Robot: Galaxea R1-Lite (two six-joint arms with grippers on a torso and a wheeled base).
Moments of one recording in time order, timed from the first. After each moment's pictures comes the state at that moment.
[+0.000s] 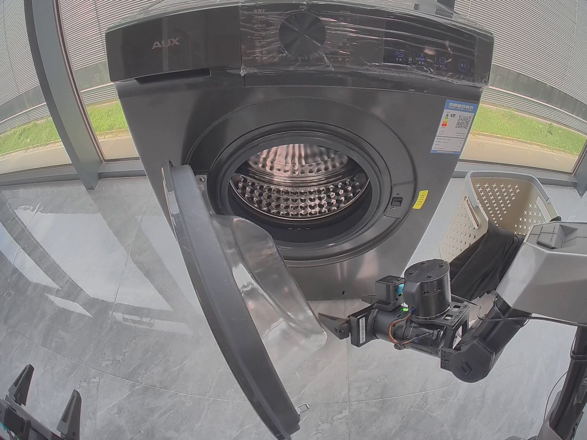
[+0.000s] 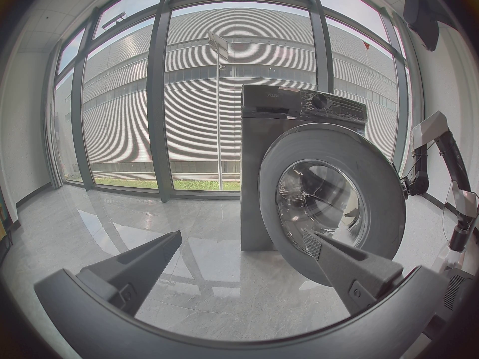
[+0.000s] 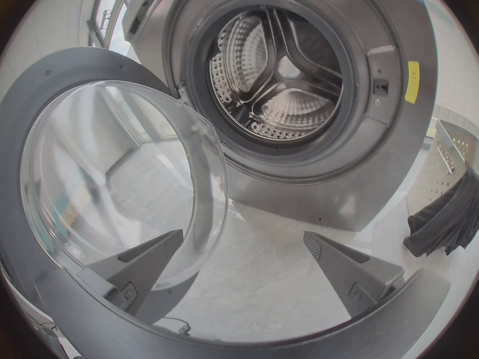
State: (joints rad) left arm 0.00 0.02 -0.02 0.00 -0.02 0.00; right arm 0.64 2.13 -0.64 -1.08 0.02 0.18
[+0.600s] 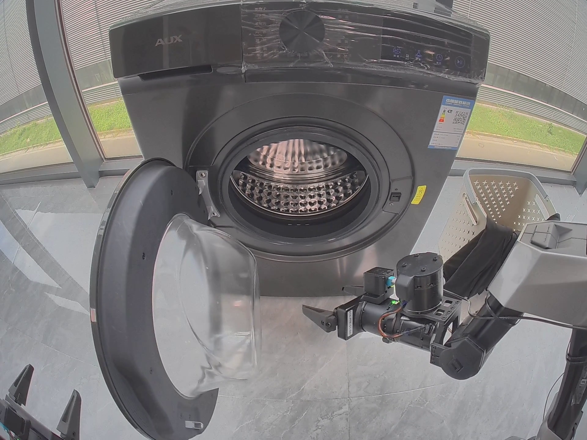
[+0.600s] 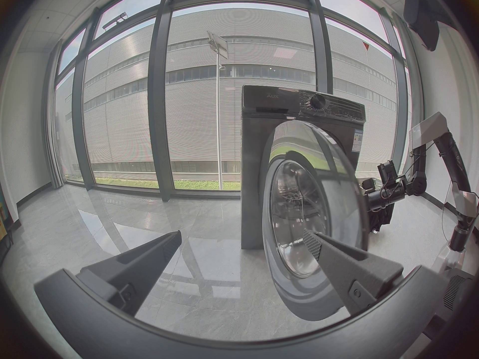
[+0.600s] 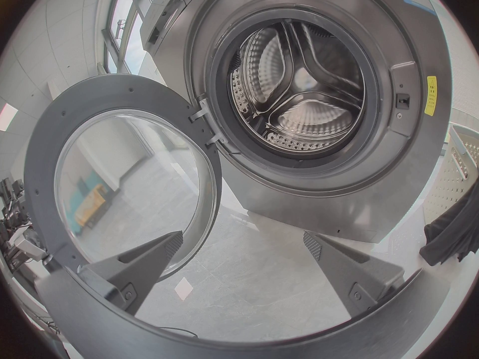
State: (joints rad) left arm 0.00 0.02 -0.02 0.00 -0.02 0.00; right arm 0.66 2.16 -0.71 -1.12 0.08 0.18
